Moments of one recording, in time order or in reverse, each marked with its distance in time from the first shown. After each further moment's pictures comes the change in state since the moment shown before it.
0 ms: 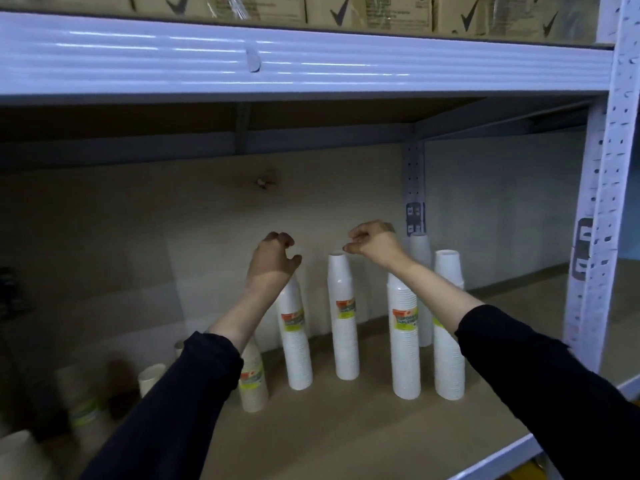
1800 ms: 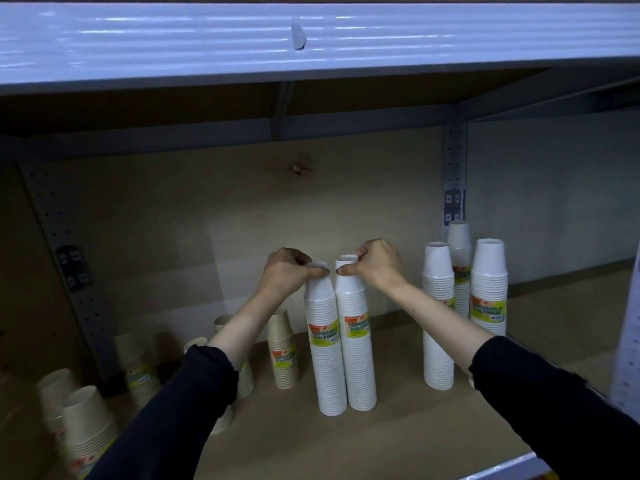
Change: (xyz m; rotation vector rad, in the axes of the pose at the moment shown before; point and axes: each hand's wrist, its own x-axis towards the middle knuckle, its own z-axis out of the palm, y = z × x) left_hand -0.036 -0.028 -0.013 -0.276 -0.124 -0.252; right_hand -0.041 -0.026 0.053 0.024 -0.050 0.101
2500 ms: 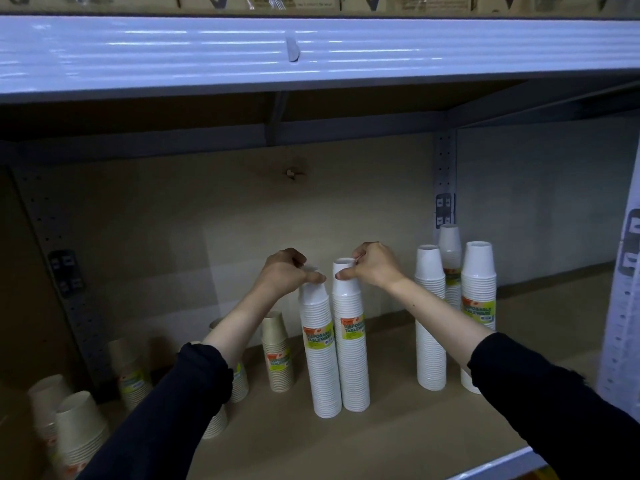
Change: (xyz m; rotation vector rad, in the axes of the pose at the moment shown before) left_hand 0.000 0.007 -0.003 0.079 -0.078 0.011; right_hand 0.003 0.005 -0.007 -0.020 -0.074 -0.012
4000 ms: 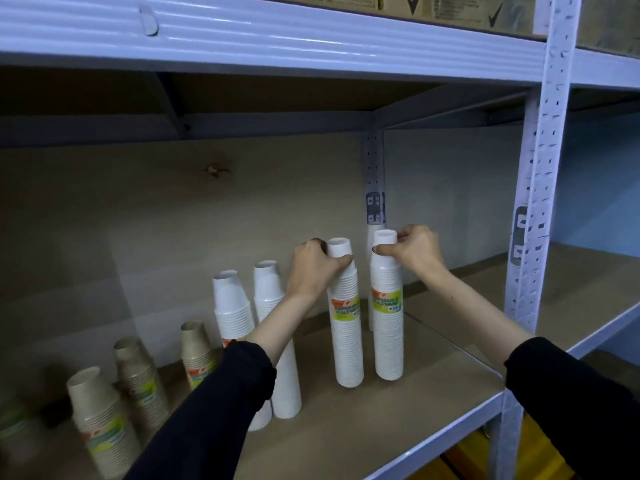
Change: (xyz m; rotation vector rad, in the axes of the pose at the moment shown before) left_hand -0.008 0.109 0.109 -0.176 0.057 0.193; right_hand -0.025 0.085 -0.119 0.050 0.374 0.205
